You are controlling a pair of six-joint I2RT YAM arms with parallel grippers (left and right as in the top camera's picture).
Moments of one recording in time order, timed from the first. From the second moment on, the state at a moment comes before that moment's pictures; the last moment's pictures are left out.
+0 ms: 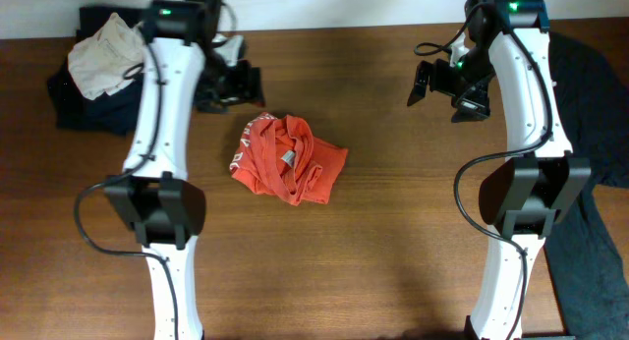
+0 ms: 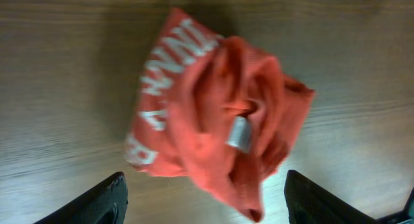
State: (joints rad) left arm -0.14 2.37 2.58 -1.68 0.28 -0.13; right arm -0.02 2.31 2.39 -1.65 -0.30 0.24
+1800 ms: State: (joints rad) left arm -0.30 2.37 2.53 -1.68 0.37 -0.08; right arm -0.01 2.31 2.39 -1.59 -0.35 0.25
